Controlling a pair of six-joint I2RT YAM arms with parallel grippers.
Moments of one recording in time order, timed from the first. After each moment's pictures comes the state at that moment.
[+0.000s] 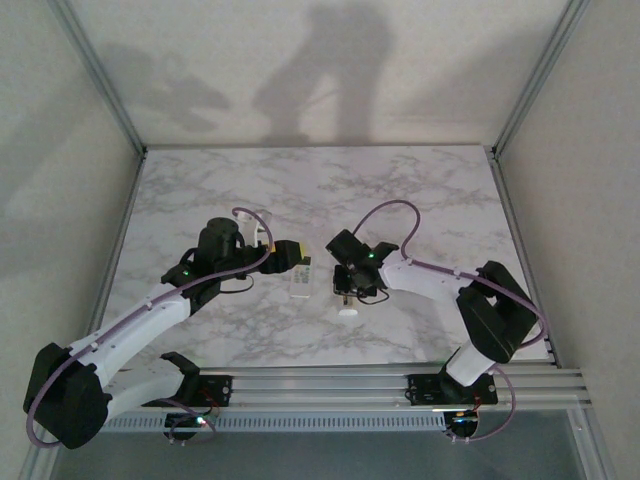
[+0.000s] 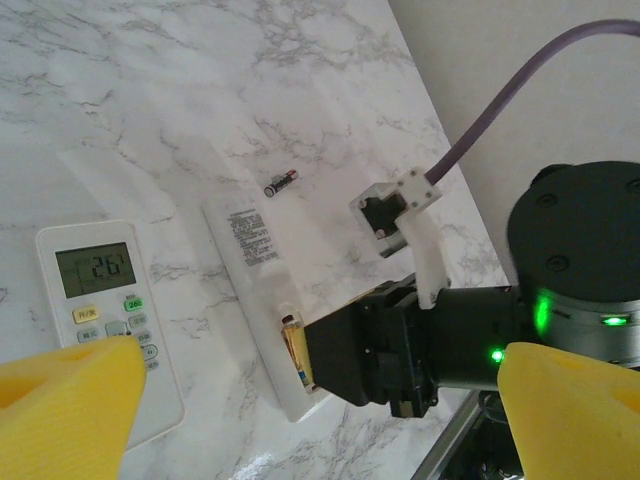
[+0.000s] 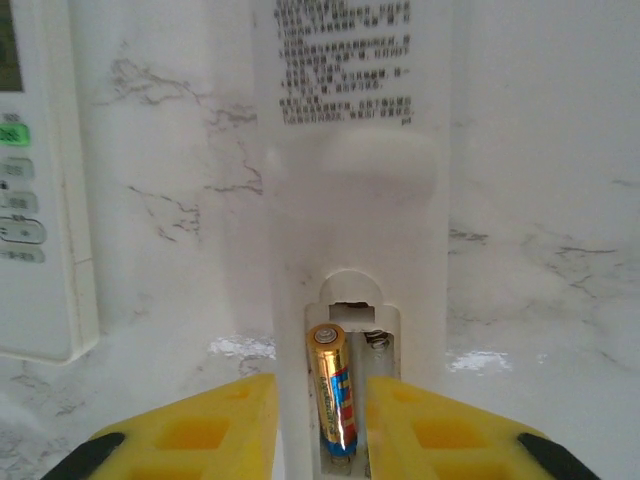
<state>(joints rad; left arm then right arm) -0.49 1.08 0.69 -0.08 0.42 -0.63 0.84 1.60 1.00 -0.63 0.04 0.84</state>
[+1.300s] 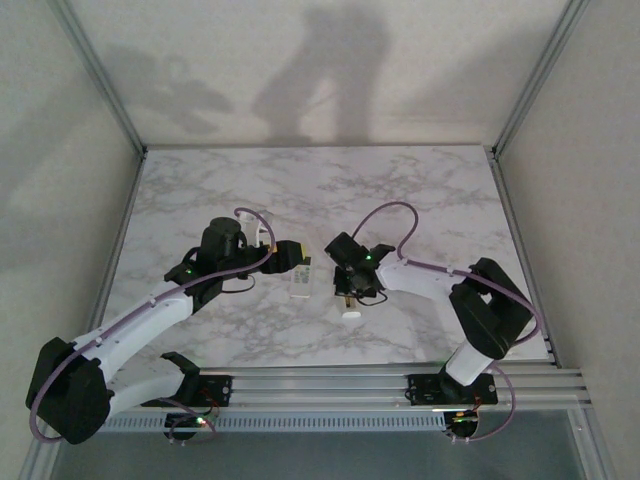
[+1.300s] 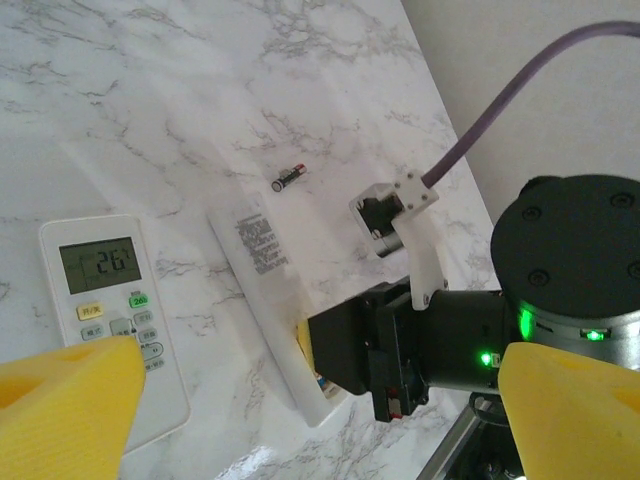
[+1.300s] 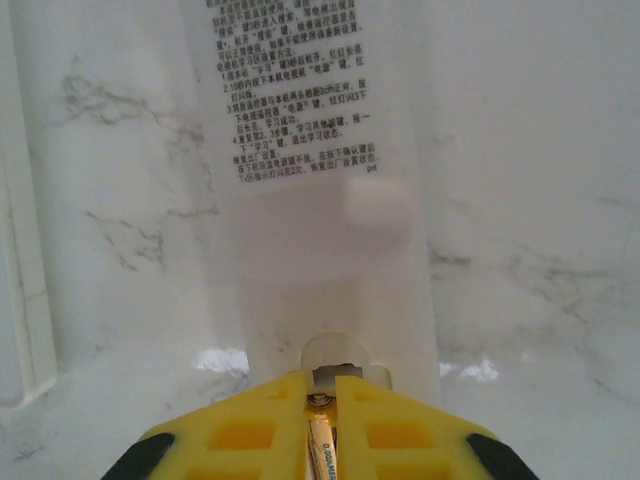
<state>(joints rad) -0.49 1.10 0.68 -0.07 0.42 -0.63 0.85 1.63 0.96 -0.58 0.06 0.86</state>
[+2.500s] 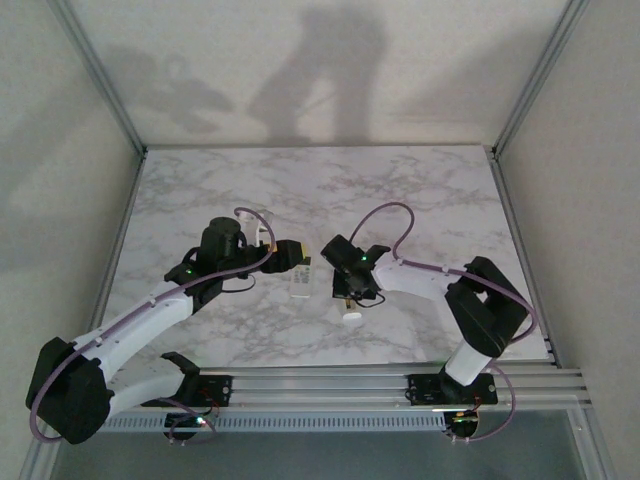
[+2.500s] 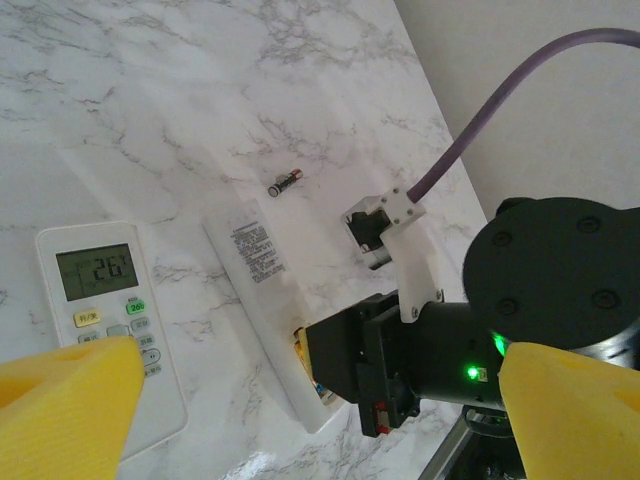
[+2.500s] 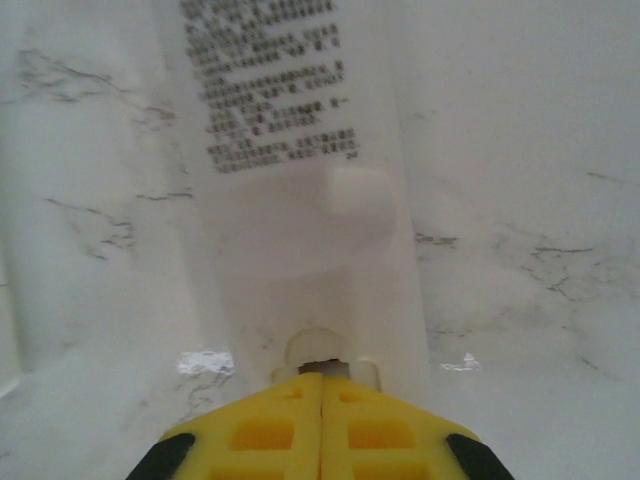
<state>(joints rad) -0.49 1.10 0.68 -0.06 0.42 -0.63 0.87 1.66 0.99 -0.62 0.10 0.88</state>
